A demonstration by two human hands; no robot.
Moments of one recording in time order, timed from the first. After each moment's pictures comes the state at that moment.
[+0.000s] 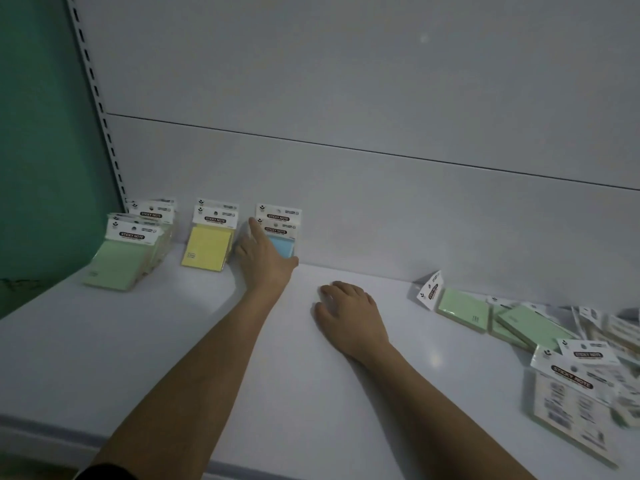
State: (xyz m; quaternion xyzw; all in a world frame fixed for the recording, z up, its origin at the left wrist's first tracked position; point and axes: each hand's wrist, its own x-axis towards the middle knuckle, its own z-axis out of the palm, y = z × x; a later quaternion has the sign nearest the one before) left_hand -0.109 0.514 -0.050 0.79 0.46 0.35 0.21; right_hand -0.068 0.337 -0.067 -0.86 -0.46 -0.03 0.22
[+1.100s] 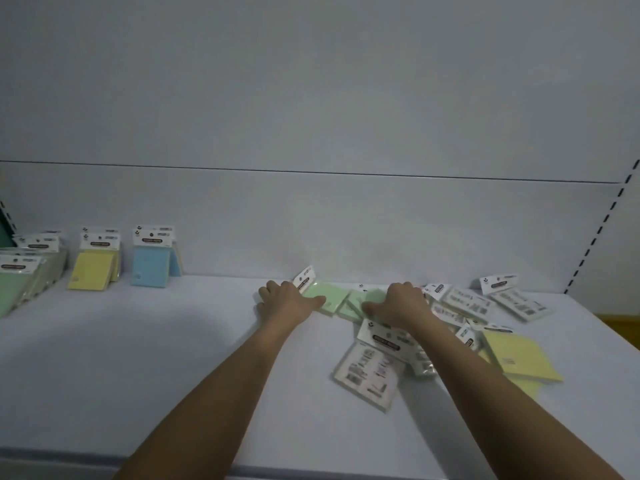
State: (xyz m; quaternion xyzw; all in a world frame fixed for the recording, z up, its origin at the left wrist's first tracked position) left_hand 0.016 0.253 -0.046 0.86 0.45 0.11 0.22; right_hand 0.118 0.085 -0.022 -0.95 -0.26 0.08 0.13
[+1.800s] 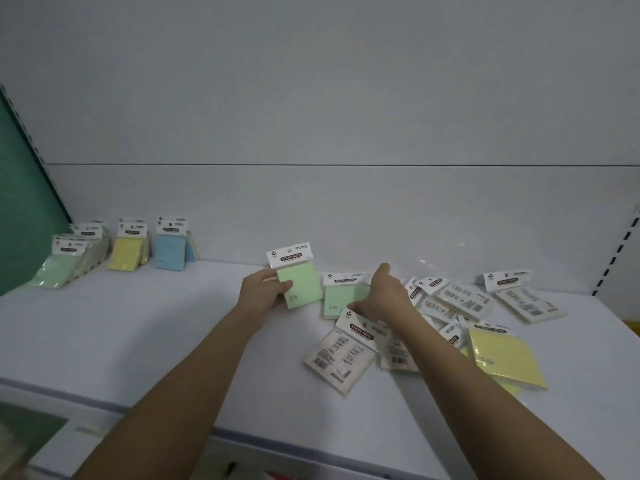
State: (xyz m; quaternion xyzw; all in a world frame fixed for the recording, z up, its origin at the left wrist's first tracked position) left_hand -0.015 0.234 -0.037 0.59 0.37 0.33 0.64; right_hand 0.123 0.071 -0.021 -0.89 -0.32 0.13 0.29
